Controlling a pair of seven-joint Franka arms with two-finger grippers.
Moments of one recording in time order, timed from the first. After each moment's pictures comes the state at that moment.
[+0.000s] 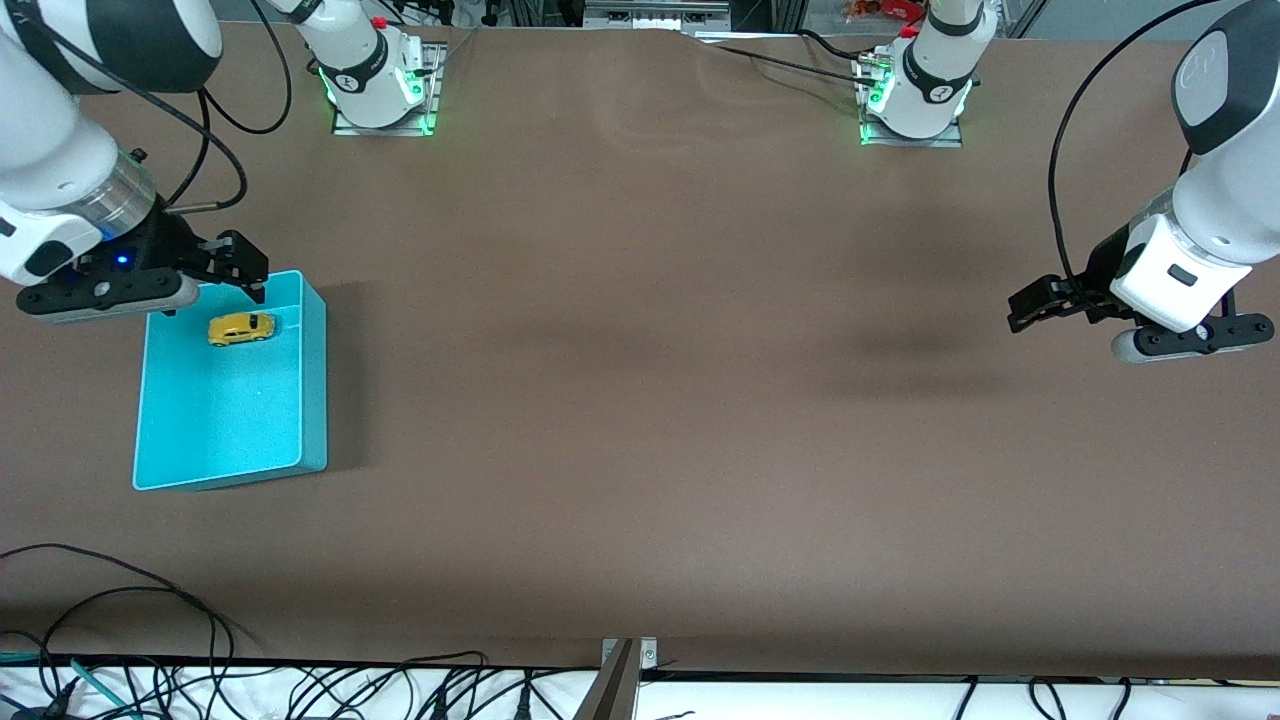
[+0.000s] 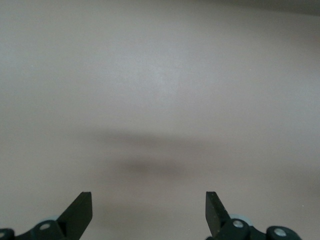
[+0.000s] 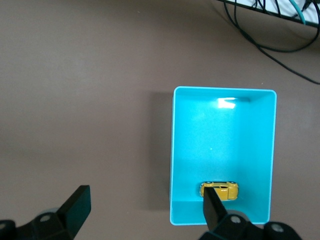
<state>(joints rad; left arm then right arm) 0.09 0.12 -0.18 -1.63 -0.02 1.75 -0.24 0.02 0.03 0.12 -1.73 -0.08 1.87 -0.04</state>
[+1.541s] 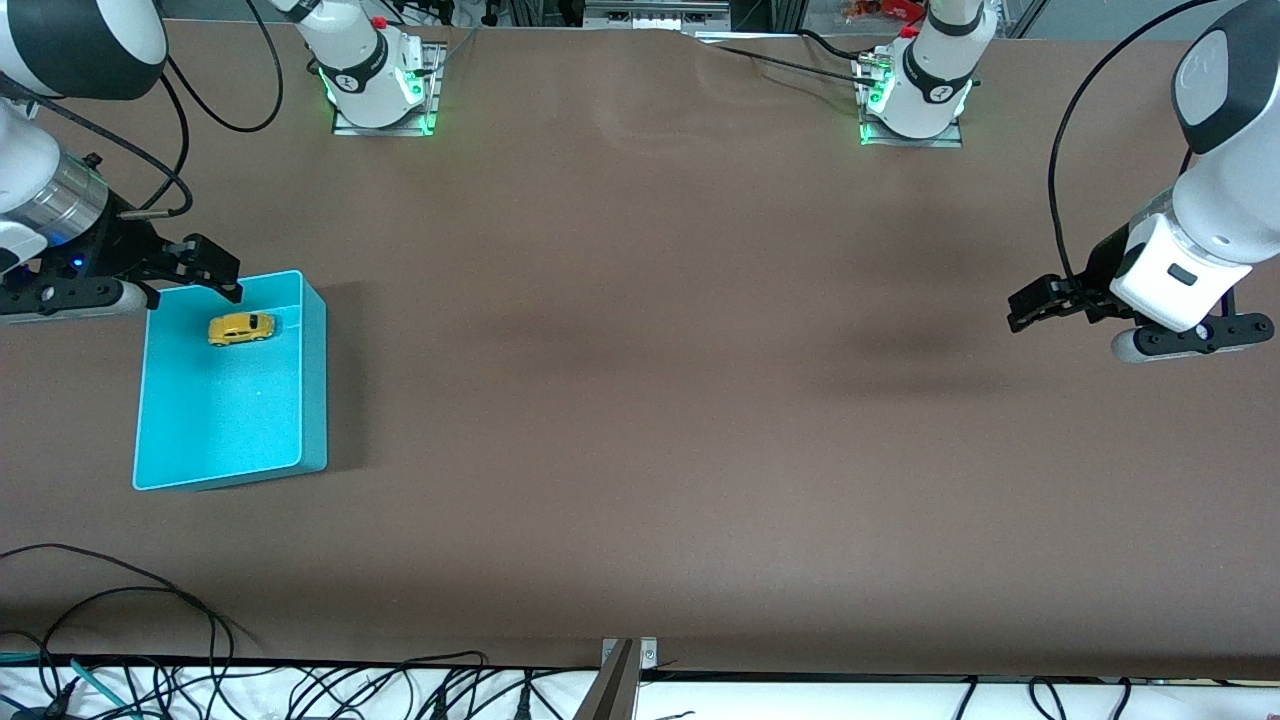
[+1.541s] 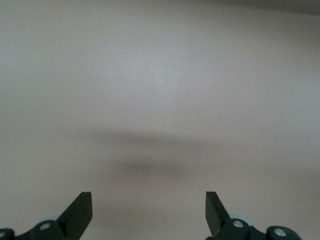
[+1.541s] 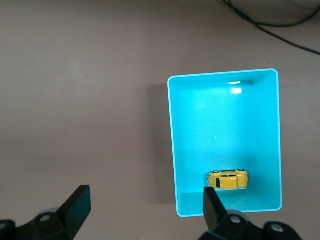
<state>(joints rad) 0.09 0.12 -0.18 -1.63 -0.02 1.75 -0.24 -0.07 0.03 0.13 -1.73 0.00 1.84 -0.03</state>
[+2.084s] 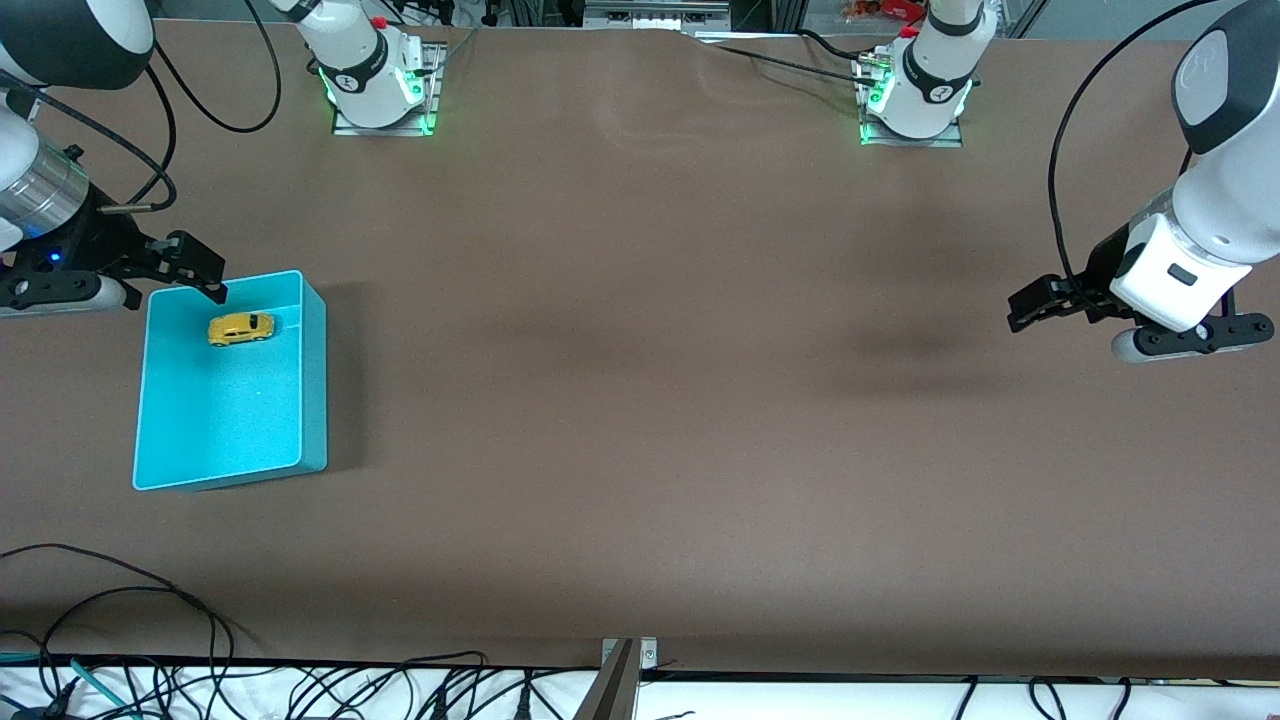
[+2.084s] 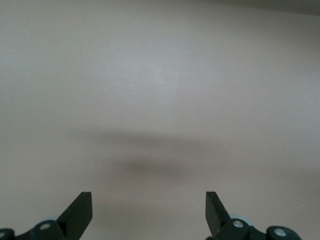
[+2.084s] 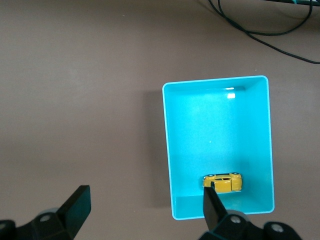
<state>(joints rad) 0.09 0.12 -0.18 -1.63 -0.02 1.75 -0.24 -0.08 0.03 0.13 -1.71 -0.01 1.84 -0.03</state>
